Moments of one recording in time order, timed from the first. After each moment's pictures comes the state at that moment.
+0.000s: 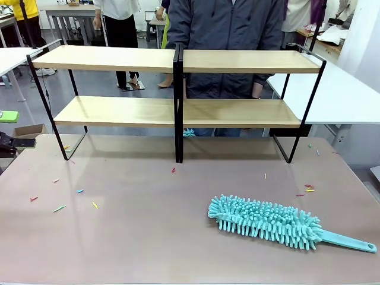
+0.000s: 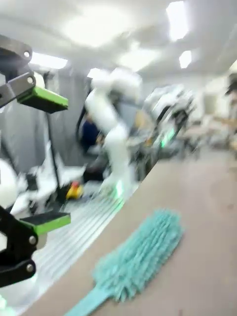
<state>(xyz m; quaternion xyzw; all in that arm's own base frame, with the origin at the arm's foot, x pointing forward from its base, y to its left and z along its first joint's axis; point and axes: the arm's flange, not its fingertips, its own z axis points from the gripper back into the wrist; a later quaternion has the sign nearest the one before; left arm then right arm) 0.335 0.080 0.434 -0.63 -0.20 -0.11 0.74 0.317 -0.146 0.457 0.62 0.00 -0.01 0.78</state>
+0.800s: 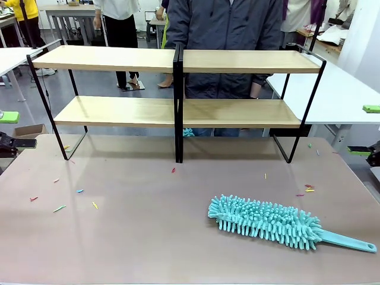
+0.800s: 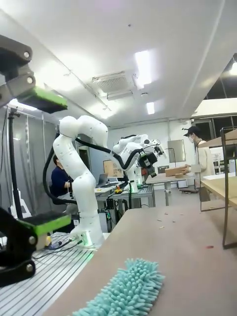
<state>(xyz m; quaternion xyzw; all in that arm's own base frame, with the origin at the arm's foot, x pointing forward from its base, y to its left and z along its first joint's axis) 0.335 0.080 0.432 -0.64 -0.20 -0.11 0.74 0.308 -0.093 0.441 0.69 -0.02 -0.10 0.72</state>
